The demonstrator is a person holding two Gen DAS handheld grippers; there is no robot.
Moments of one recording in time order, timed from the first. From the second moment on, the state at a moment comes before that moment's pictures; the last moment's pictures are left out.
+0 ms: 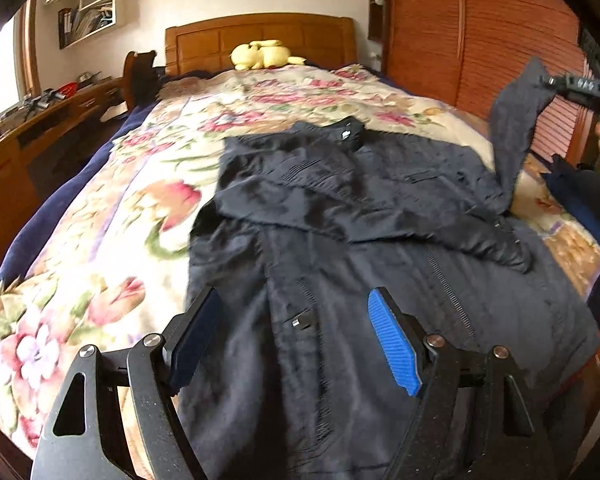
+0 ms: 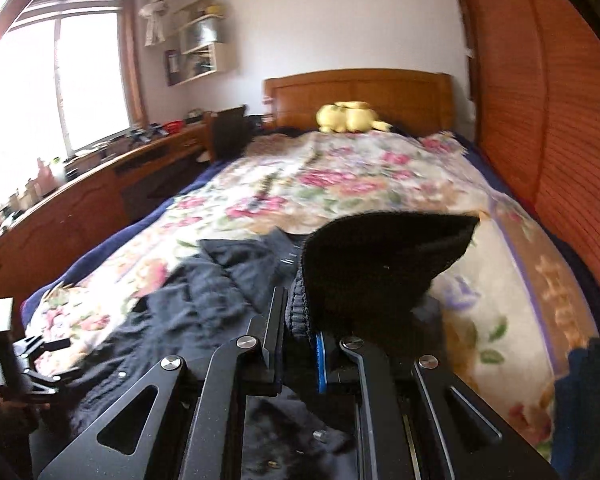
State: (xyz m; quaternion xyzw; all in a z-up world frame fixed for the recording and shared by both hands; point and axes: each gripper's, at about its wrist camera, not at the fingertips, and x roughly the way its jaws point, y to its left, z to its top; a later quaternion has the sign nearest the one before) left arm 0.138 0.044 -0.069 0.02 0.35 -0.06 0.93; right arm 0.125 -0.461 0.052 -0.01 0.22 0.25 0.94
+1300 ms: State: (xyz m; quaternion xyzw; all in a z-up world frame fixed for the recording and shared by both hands) left arm 0.185 0.017 -0.086 0.04 0.37 -0.08 0.92; right arm 0.159 -0.473 -0.095 -0.03 0.33 0.23 0.91
